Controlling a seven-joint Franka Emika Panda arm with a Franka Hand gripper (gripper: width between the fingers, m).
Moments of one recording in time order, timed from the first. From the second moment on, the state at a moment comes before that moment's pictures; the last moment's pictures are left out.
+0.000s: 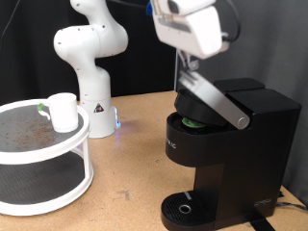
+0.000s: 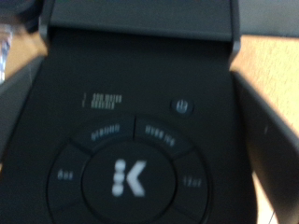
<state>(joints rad) 0.26 -0.19 -0.16 -2.12 0.30 2.02 -0.82</state>
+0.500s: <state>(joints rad) 0.24 -0.14 -0.16 -2.23 0.24 2.15 -0.84</state>
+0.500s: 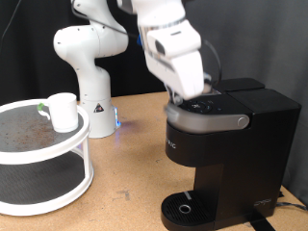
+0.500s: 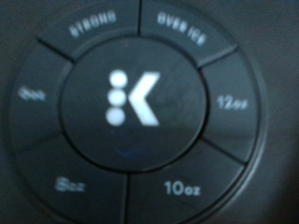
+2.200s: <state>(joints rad) 0.22 -0.19 -0.26 -2.36 0.86 2.14 -1.25</state>
